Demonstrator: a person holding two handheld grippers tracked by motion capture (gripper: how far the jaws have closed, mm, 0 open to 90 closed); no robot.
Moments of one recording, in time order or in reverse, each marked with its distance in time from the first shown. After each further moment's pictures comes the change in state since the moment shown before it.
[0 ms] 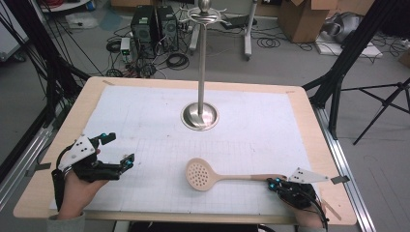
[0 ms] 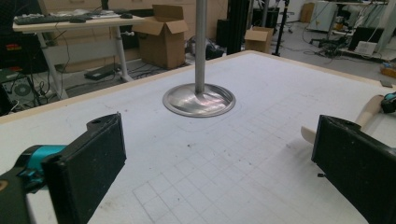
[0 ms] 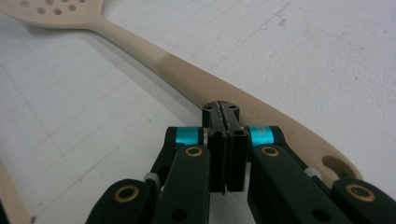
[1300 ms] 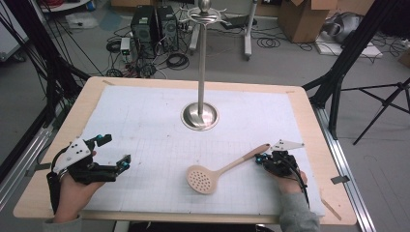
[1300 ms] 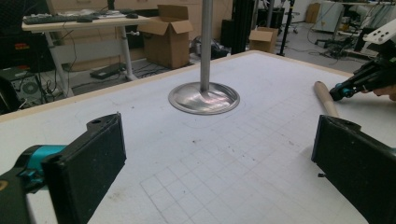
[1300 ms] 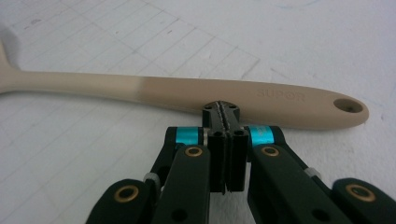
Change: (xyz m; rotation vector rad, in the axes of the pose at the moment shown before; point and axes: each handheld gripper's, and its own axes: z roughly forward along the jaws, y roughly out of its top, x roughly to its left) left arm 0.001 -0.002 -0.009 -0.002 0.019 -0.005; right arm -0.032 0.058 0.064 0.053 -0.032 0.009
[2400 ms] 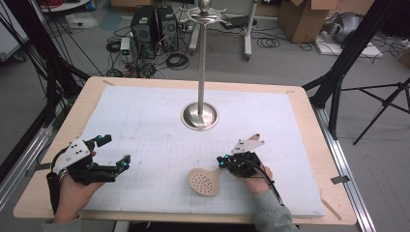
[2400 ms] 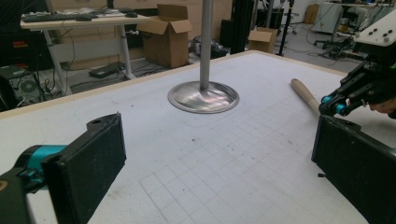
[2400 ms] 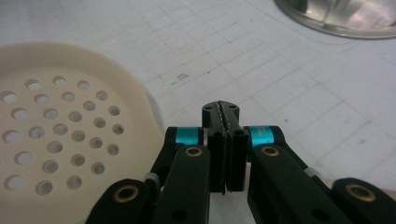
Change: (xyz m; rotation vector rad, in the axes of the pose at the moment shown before) left arm 0.002 -0.002 -0.001 -0.002 -0.004 -0.008; right arm 0.087 0.046 0.046 -0.023 0.243 -0.174
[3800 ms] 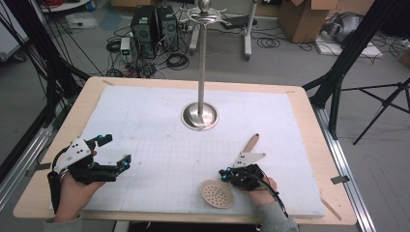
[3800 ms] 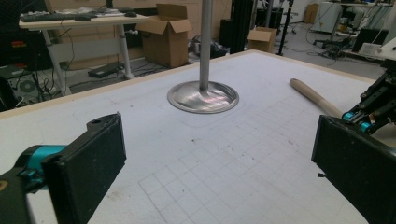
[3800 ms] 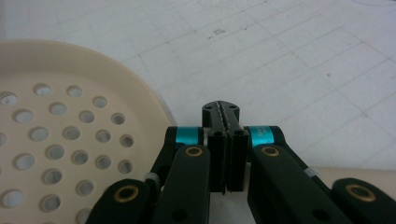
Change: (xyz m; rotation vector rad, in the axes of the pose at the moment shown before) left arm -0.001 0.000 0.002 0.004 -0.003 0.002; right arm 0.019 -0.026 -0.015 0.044 0.032 -0.045
